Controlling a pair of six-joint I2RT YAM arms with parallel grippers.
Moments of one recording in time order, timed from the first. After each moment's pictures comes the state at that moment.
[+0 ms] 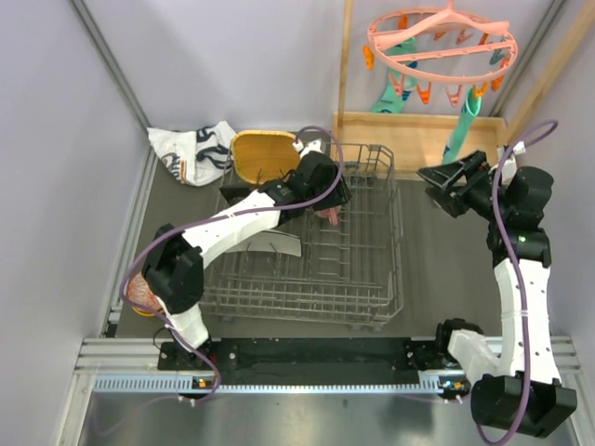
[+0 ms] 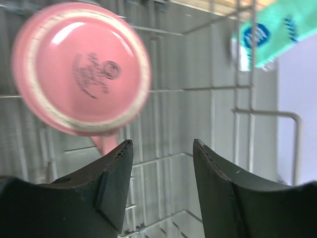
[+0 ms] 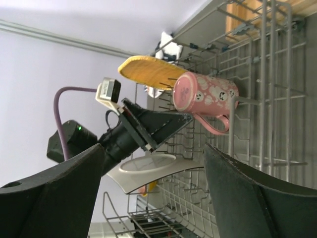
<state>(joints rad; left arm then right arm) -0.78 1.76 1.48 -0.33 -0.12 -0.86 -0.21 0.90 0.96 -0.32 -0.73 0.96</state>
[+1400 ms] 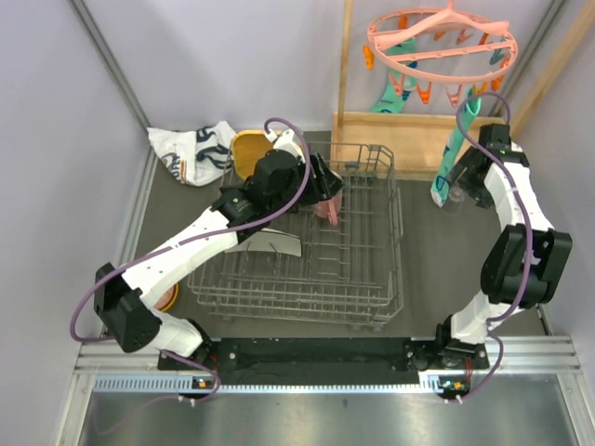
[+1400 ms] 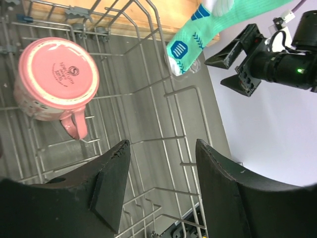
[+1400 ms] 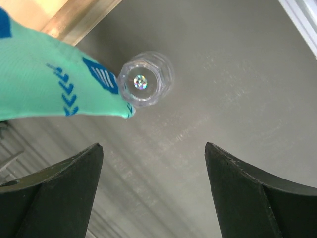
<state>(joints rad) -0.78 1.43 1.34 -0.24 -0.04 -0.81 -0.17 1.64 1.42 -0.78 0.20 0.52</state>
